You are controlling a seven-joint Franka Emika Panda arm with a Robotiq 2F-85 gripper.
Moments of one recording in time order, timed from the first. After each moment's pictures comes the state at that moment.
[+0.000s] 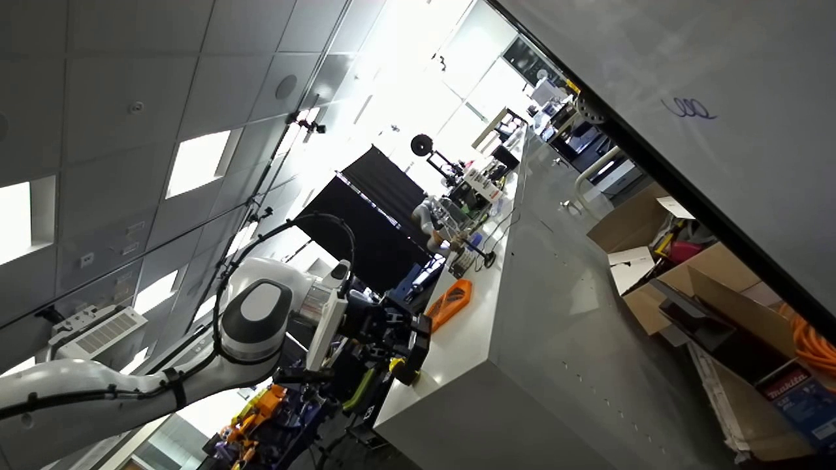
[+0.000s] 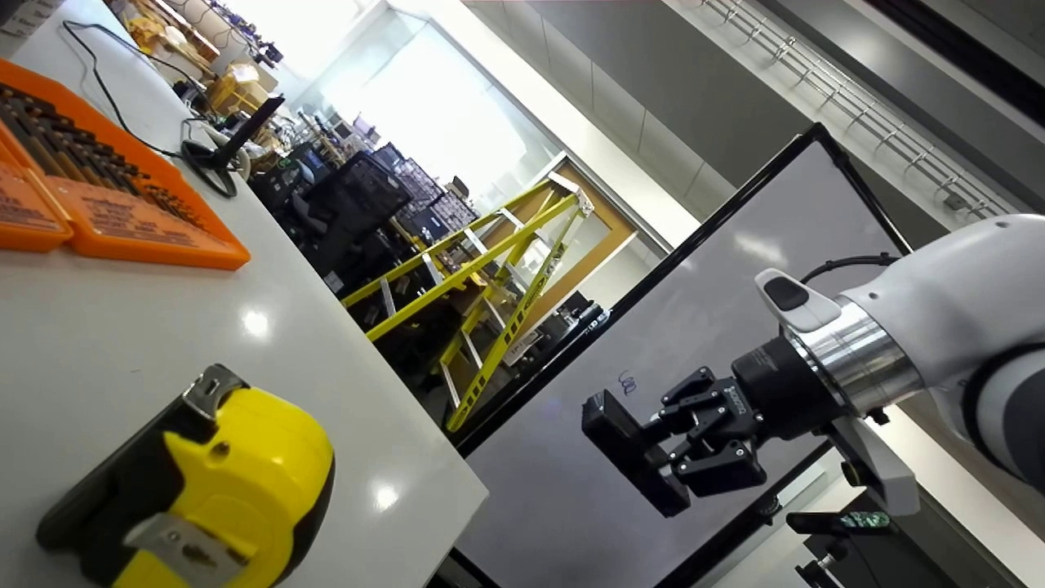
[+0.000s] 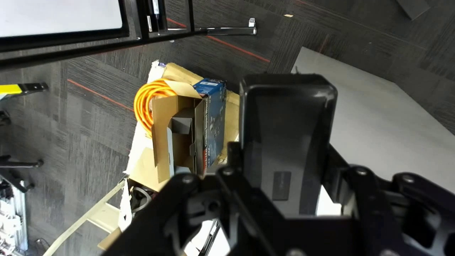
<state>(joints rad) 0.16 -0.49 0.11 -2.50 -0.22 2.22 -0.41</state>
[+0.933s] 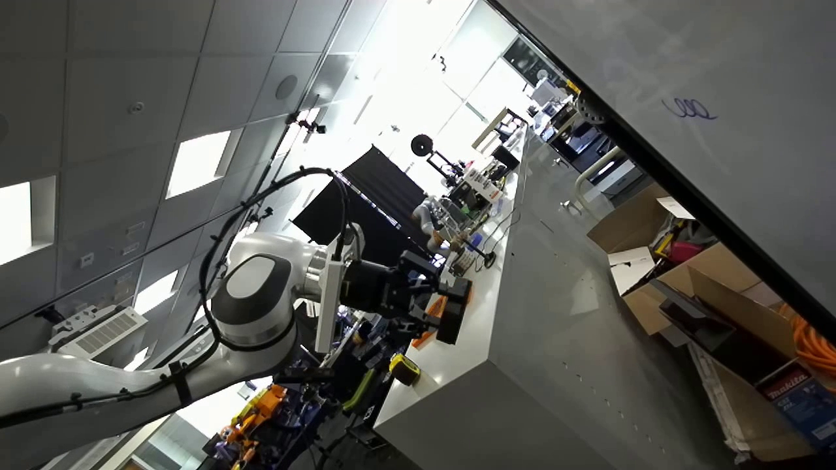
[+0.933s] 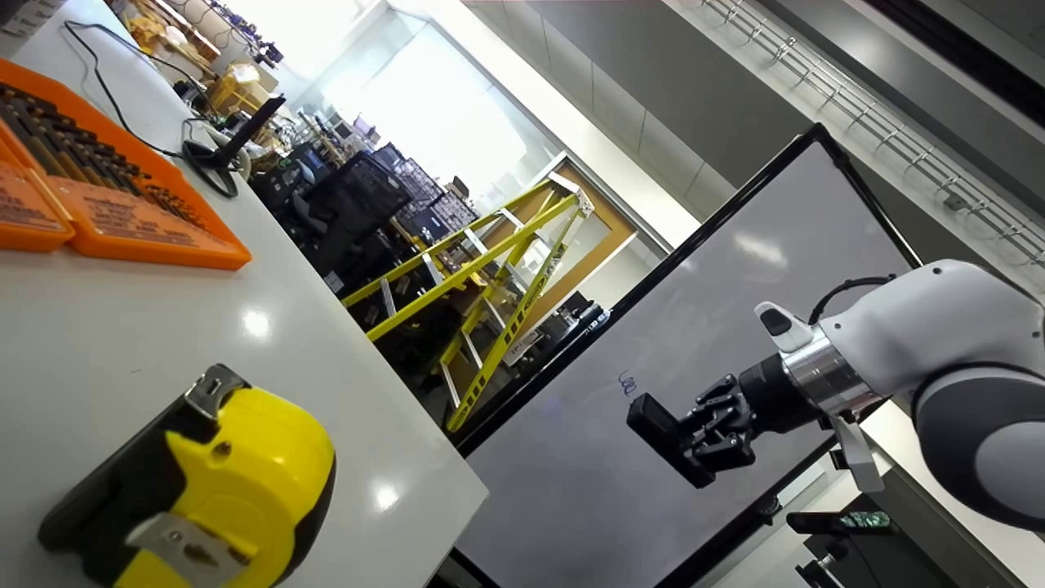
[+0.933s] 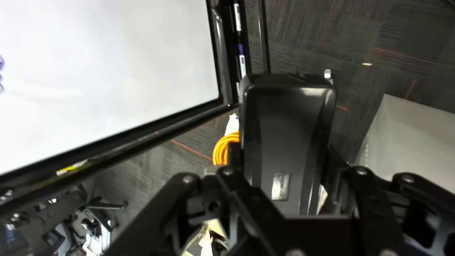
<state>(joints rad) 0.00 -0.51 -0.01 -2.49 -0.53 2.23 -0.41</state>
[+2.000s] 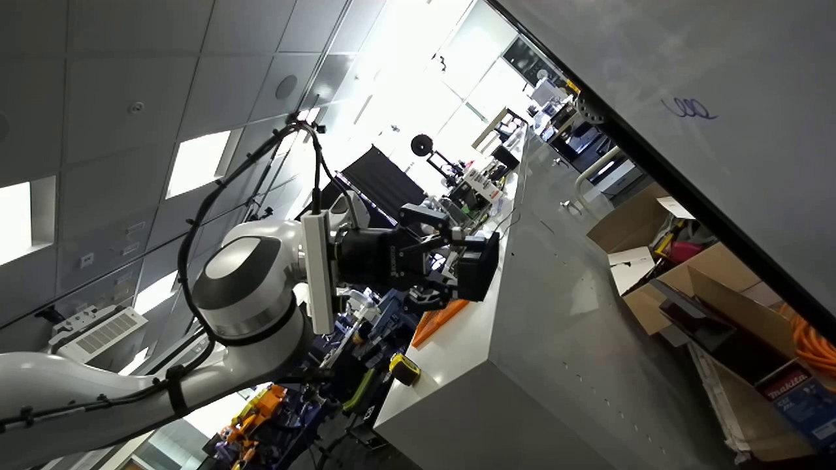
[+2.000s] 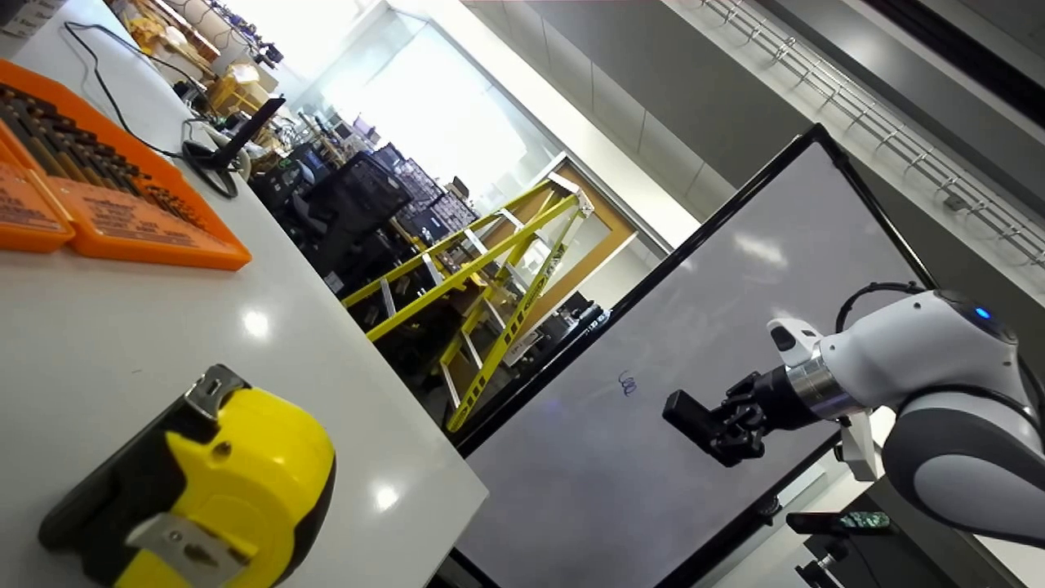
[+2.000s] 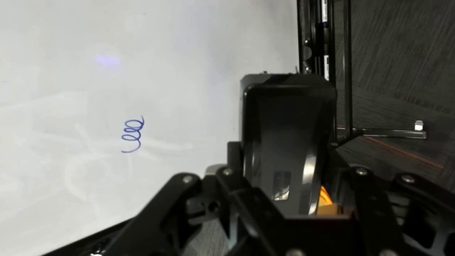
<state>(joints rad) -0.10 -0.51 -0.10 -2.47 -0.87 2.30 -0.39</state>
